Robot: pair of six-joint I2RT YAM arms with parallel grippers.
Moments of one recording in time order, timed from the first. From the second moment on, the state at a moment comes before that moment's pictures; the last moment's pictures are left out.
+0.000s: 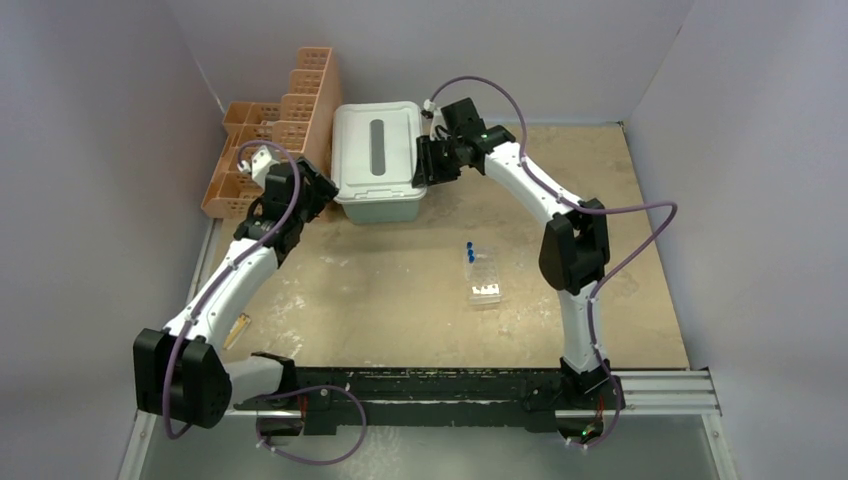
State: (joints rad) left arm -0.22 1.21 0.94 -0.27 -0.30 -0.86; right arm 0.51 2.12 1.98 -0.70 -0.30 0.29
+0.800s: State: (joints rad) left arm -0.22 1.37 0.97 -0.26 -0.35 -0.94; right arm 0.51 2.18 2.06 -0.73 -0.19 0.42
